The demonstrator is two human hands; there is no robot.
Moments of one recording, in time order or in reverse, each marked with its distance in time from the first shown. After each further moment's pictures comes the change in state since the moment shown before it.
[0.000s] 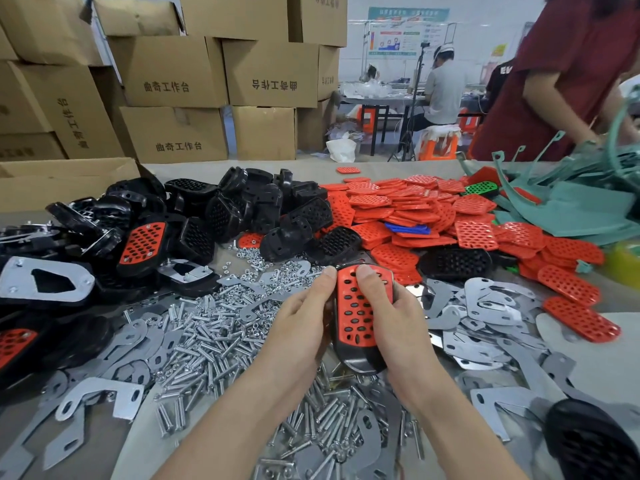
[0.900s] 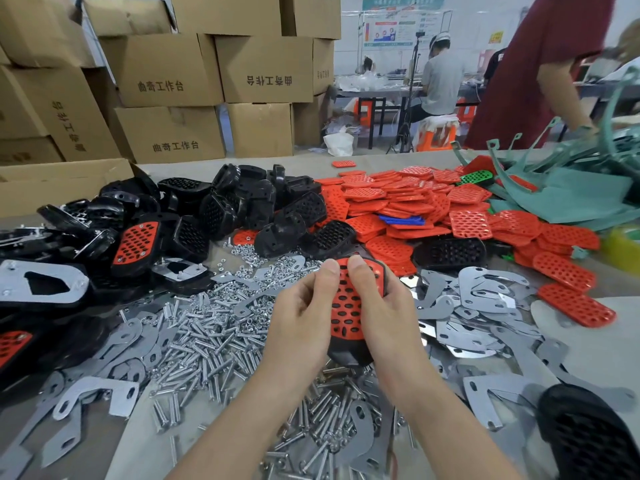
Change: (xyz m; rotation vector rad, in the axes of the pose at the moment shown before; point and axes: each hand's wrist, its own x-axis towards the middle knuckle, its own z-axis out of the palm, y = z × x) left_hand -0.010 -0.002 0.014 0.247 0.101 0.192; right_hand -0.002 0.004 0.002 0.010 0.044 -0.070
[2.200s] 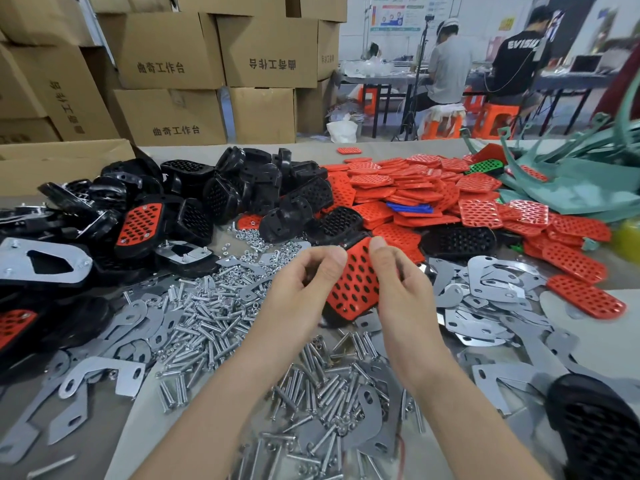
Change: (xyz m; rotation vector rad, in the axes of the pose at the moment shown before) left_hand 0.015 -0.007 -0.028 0.047 -0.169 0.016; right_hand 0.005 0.002 -0.007 -0.020 0.023 -0.077
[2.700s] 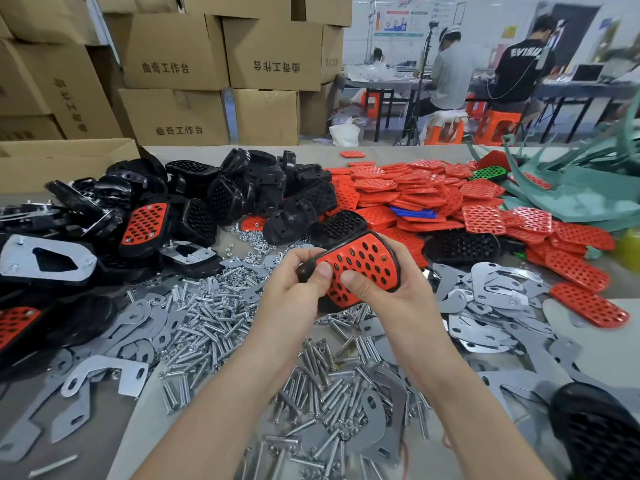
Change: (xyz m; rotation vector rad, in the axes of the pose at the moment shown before) left_hand 0.005 -0.002 -0.004 -0.113 0.182 -0.143; right_hand 0.008 0.011 -0.011 -0.085 -0.168 -0.073
